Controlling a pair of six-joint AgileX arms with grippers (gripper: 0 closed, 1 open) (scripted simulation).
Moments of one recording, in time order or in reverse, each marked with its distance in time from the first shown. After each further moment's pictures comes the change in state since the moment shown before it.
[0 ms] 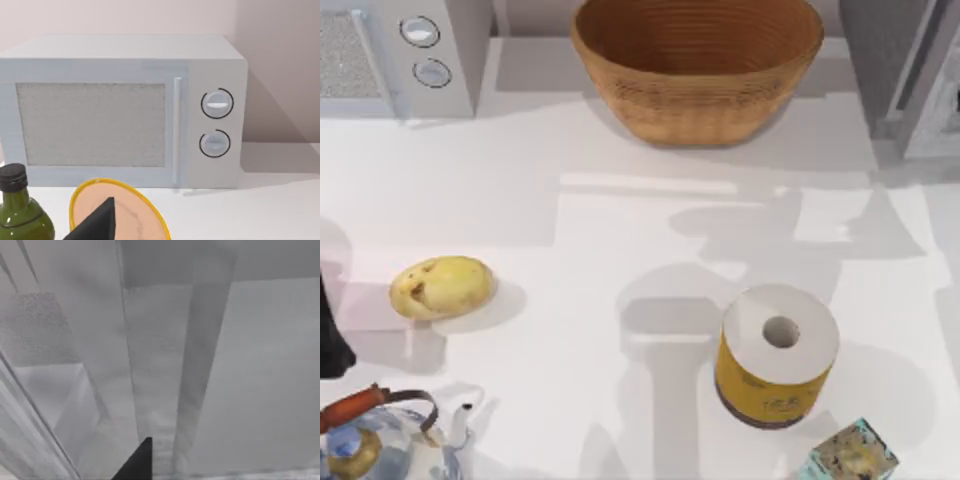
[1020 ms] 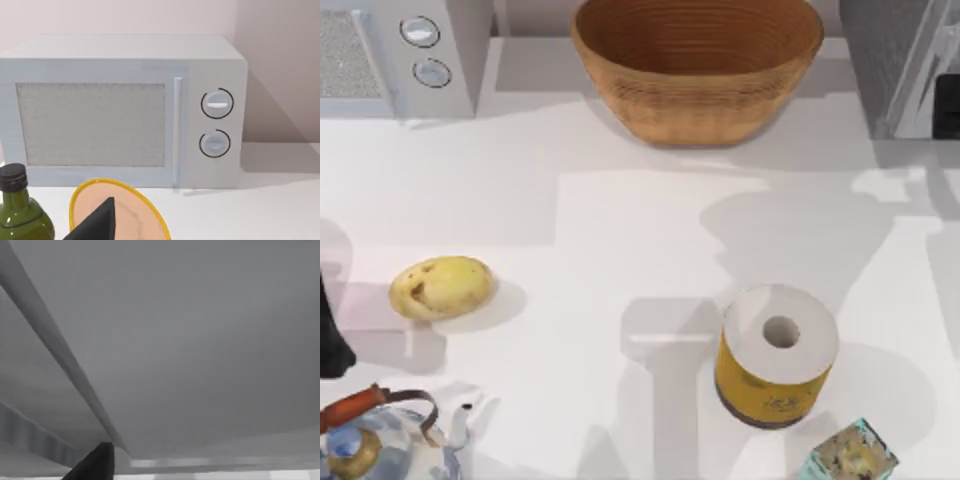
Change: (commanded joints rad) left arm 0.000 0.000 0.000 0.000 0.000 0.000; right arm -0.013 0.360 0.441 -0.096 0.013 -0.001
